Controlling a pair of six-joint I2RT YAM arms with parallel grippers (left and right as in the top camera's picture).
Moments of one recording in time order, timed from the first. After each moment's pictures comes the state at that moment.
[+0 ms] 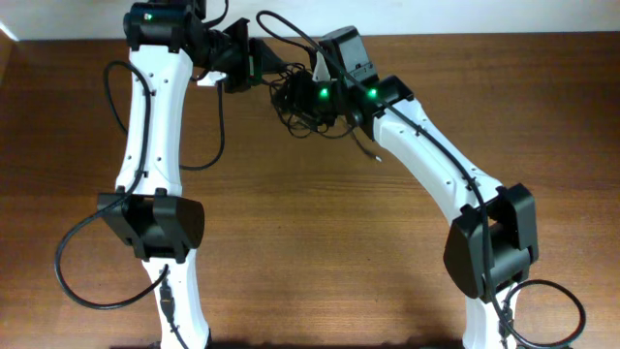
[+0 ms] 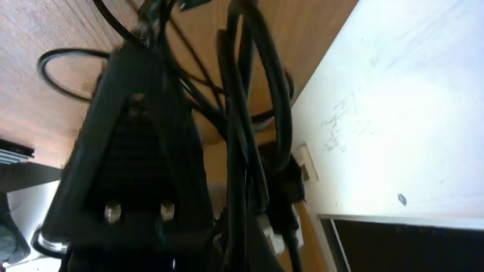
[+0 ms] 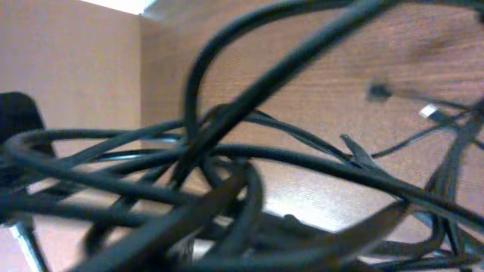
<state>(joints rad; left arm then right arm) -0.08 2.23 2.51 -1.40 0.82 -1.75 0.50 2.08 1.83 -0.49 -0.50 0.84</state>
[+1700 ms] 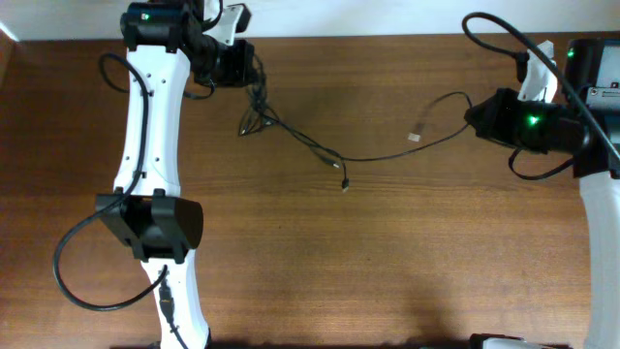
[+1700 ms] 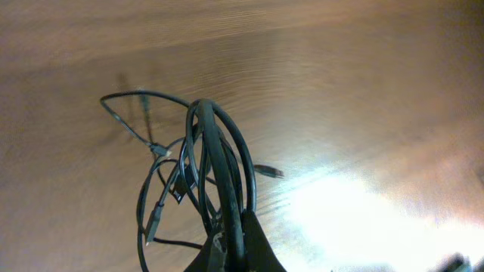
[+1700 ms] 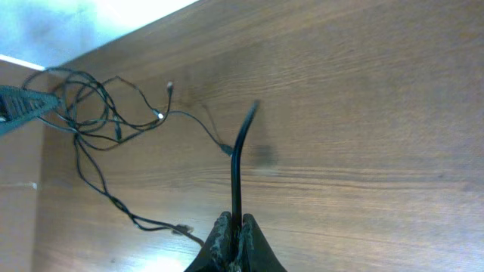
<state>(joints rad) -0.07 2.23 2.51 -1.45 0.48 0.07 -0.09 1.46 1.70 -1.18 -0.46 0.26</state>
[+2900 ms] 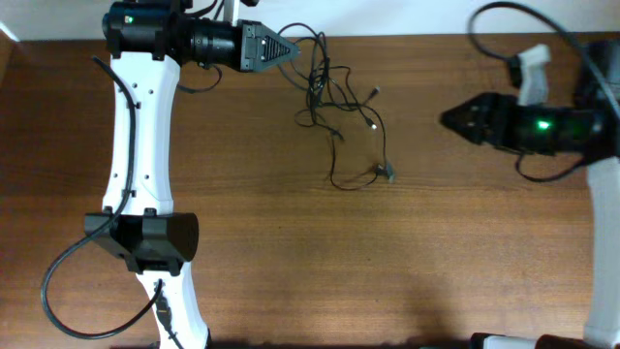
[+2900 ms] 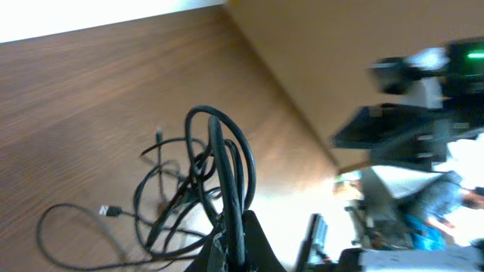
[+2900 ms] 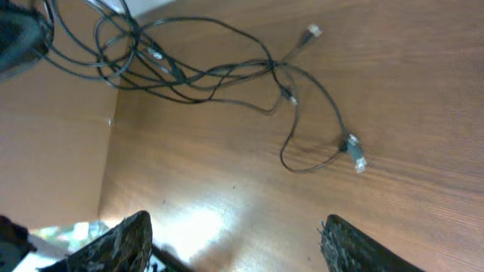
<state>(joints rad) -0.07 2.14 2.51 -1.35 1.11 0.15 -0.11 1.52 1.72 -1.25 -0.78 0.08</state>
